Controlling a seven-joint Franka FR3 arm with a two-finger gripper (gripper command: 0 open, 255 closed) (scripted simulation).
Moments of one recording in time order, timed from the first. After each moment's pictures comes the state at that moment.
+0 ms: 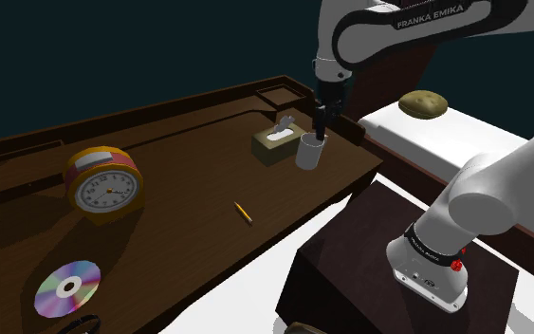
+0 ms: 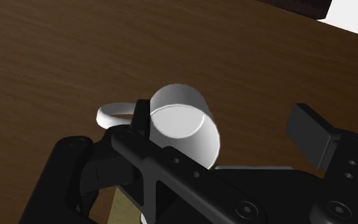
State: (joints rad) arm 0.04 -0.38 0.12 -2.41 0.00 1.85 -0.03
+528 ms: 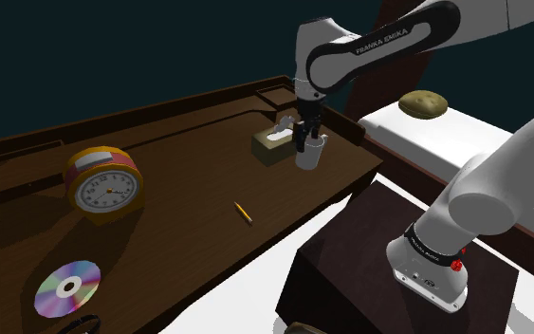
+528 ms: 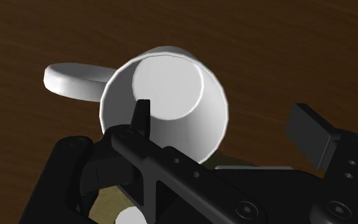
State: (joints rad) arm 0.05 -0.18 0.14 -2.38 0.00 2.04 -0.01
